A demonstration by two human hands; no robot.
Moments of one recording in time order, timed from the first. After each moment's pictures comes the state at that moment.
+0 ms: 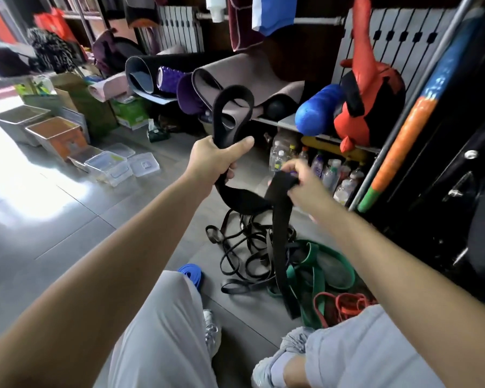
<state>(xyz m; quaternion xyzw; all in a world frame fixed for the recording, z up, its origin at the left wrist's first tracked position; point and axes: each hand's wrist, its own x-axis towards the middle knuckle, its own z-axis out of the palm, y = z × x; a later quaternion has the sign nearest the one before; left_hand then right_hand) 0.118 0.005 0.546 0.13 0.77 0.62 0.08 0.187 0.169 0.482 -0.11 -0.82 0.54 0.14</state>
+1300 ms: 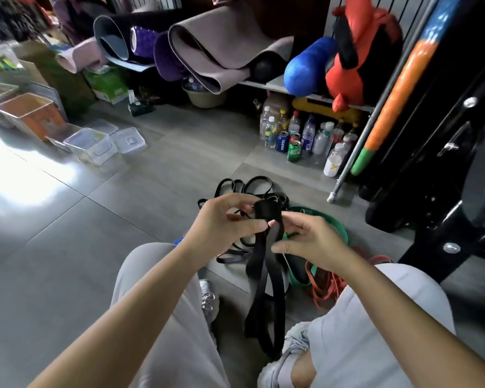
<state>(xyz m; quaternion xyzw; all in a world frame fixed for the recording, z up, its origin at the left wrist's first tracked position) 0.213 -0.019 0.445 0.24 0.75 0.58 0.22 0.303 0.154 0.405 -0.04 -0.79 0.61 0.01</state>
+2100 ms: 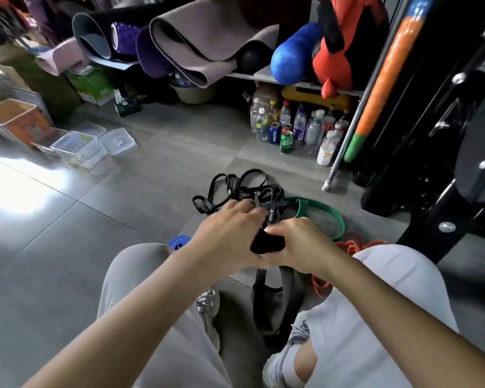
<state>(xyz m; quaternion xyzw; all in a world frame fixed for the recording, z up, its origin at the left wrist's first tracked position) 0.233 -0.006 0.446 0.47 0.88 0.03 0.08 0.304 0.139 0.390 -0.04 -0.96 0.29 -0.02</state>
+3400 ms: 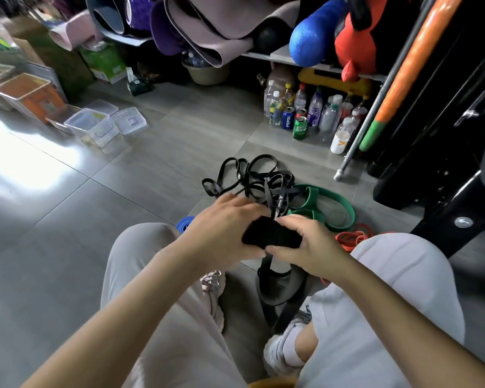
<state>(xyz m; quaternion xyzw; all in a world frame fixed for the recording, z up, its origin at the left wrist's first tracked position) 0.238 -0.041 0.436 0.48 0.86 0.15 0.09 0.329 0.122 0.374 -0.05 -0.86 0.50 0.04</state>
